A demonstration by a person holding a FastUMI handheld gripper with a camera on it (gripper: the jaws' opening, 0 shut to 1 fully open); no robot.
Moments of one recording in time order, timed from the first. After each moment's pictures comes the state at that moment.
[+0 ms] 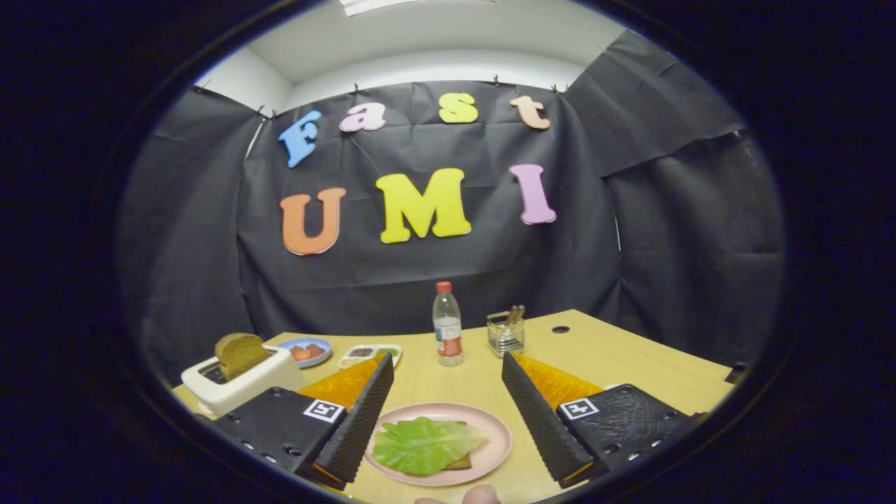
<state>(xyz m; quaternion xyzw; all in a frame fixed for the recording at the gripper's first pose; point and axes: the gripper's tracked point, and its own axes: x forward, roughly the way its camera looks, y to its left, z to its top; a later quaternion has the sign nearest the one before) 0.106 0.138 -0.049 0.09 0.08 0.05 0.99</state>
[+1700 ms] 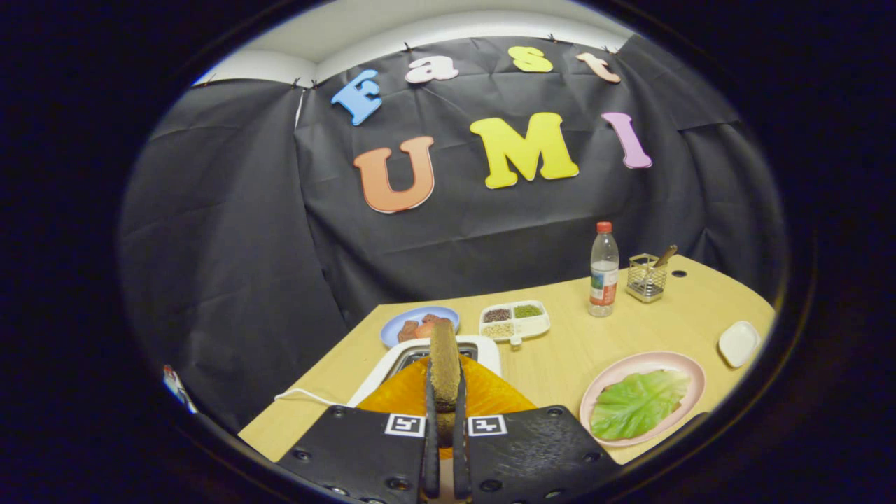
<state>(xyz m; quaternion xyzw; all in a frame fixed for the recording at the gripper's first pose) 0.112 0.382 -0.060 0.14 0.19 0.17 0.96</state>
